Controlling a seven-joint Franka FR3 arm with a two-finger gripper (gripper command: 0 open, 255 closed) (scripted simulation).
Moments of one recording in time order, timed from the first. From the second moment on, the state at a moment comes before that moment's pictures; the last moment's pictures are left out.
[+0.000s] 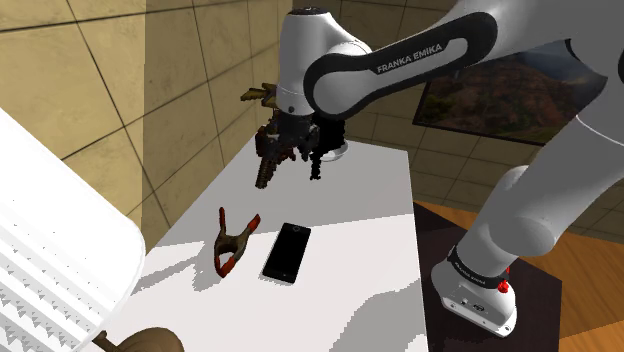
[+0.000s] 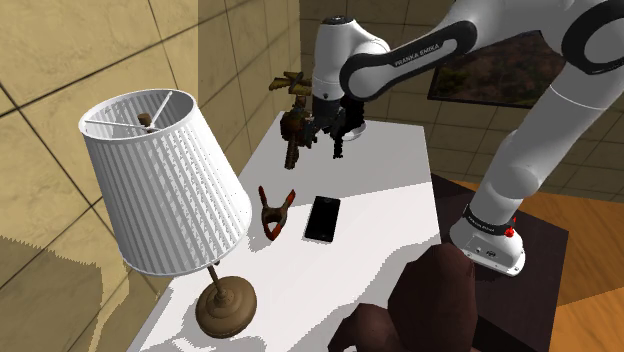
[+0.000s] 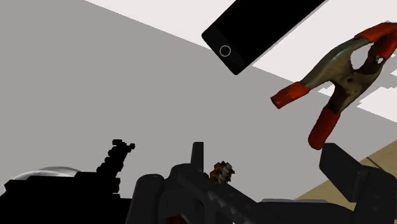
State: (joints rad) arm 0.06 -0.14 0.38 -2.18 0.01 2.15 0.69
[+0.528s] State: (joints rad) arm 0.11 0.17 0.44 -1.99 -0.12 2.20 0.89
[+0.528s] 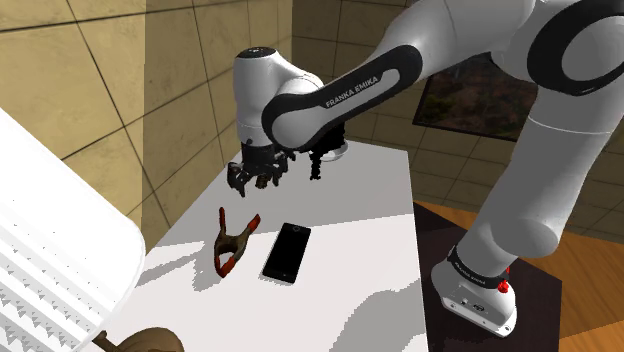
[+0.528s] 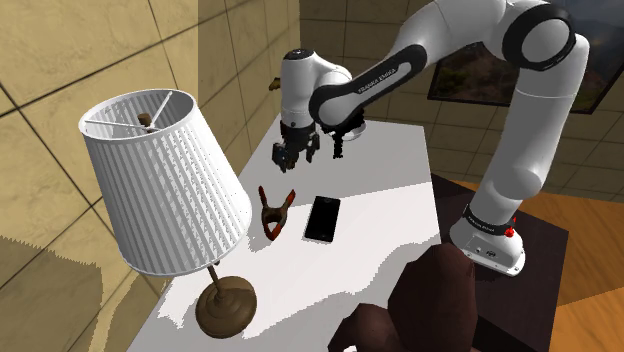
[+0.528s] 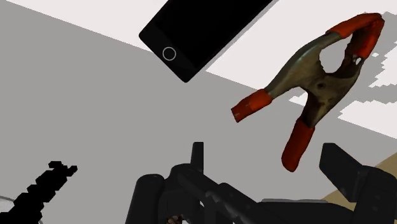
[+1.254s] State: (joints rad) arm 0.28 0.61 0.41 -1.59 -0.26 2.15 1.07
